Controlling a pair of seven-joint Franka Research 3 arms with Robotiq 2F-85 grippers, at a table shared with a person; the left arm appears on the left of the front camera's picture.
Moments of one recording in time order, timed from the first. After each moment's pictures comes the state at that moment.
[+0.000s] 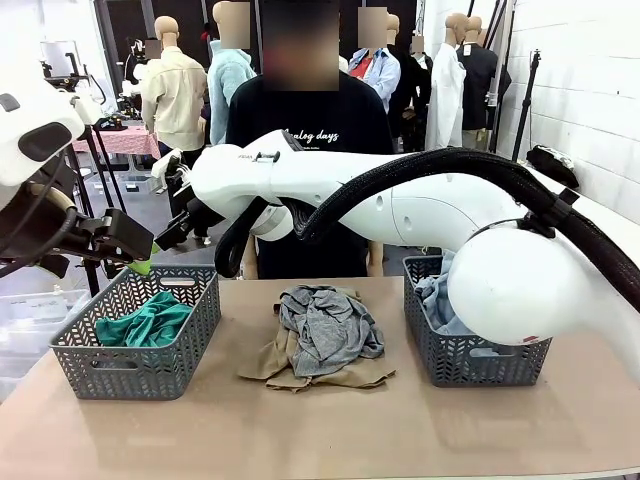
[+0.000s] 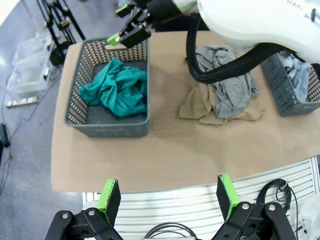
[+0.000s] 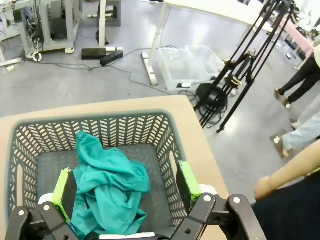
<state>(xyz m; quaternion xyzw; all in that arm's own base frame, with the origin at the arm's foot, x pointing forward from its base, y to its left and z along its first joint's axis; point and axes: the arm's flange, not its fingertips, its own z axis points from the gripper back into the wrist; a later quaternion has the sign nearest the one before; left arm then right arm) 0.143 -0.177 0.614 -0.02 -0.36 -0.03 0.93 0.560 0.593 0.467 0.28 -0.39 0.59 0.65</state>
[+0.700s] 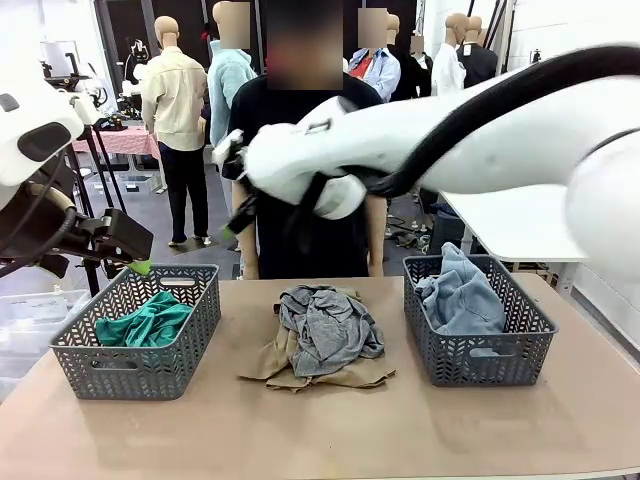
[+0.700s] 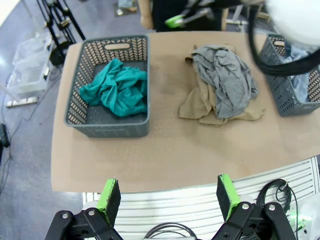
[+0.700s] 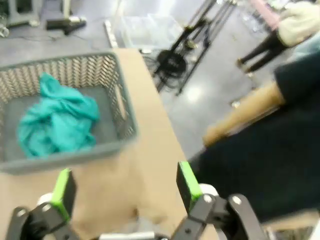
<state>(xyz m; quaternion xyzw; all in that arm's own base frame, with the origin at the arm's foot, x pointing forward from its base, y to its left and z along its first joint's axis) 0.143 -0.177 0.614 -0.02 -0.36 -0.03 0.93 0.550 0.459 0.512 0.15 -0.40 0.57 0.70</state>
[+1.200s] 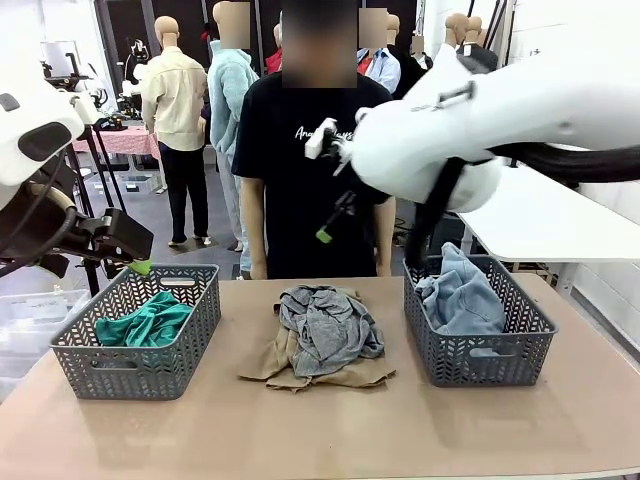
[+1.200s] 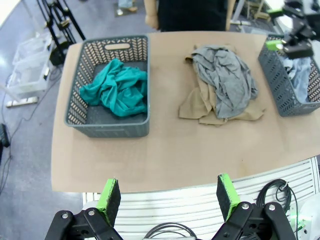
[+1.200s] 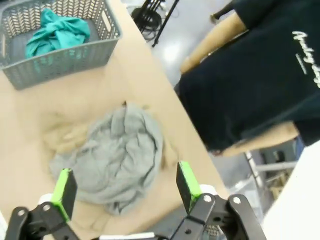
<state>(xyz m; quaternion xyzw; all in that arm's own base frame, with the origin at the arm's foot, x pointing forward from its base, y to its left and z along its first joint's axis) 0.143 -0.177 0.614 -0.02 -0.36 -0.03 0.93 0.443 0.298 0.545 0.08 -0.36 0.54 0.76</state>
